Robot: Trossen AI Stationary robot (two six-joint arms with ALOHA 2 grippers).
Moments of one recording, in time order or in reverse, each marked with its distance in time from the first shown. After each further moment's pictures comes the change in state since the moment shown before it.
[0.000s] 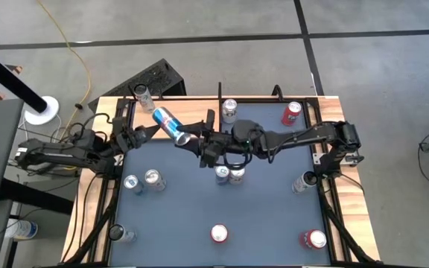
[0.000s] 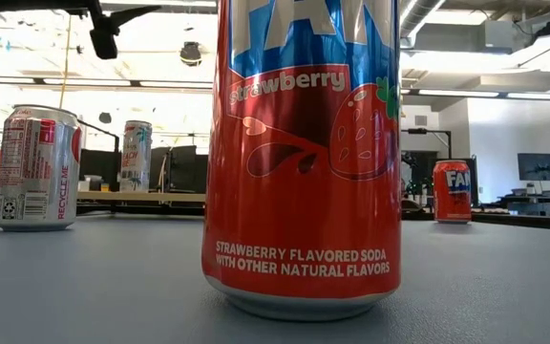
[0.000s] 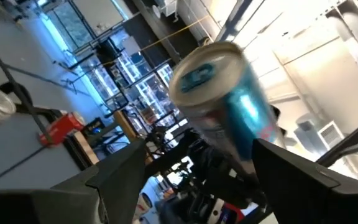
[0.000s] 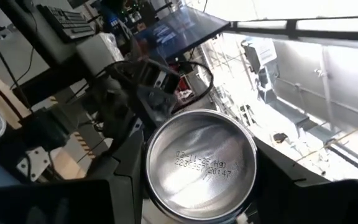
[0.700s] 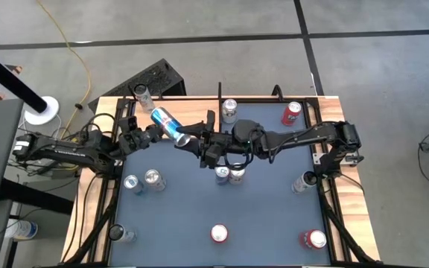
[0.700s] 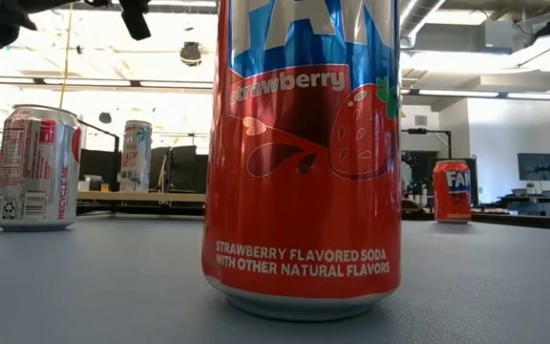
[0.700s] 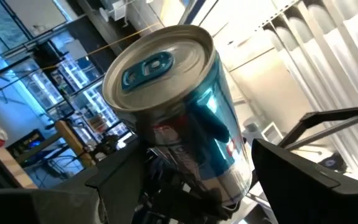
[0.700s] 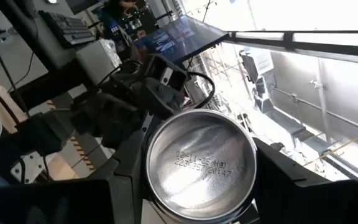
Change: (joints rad) left arm 0.017 0.288 0.000 0.503 0.136 0.001; right arm 0.008 0.000 0.000 0.006 -0.033 -0.014
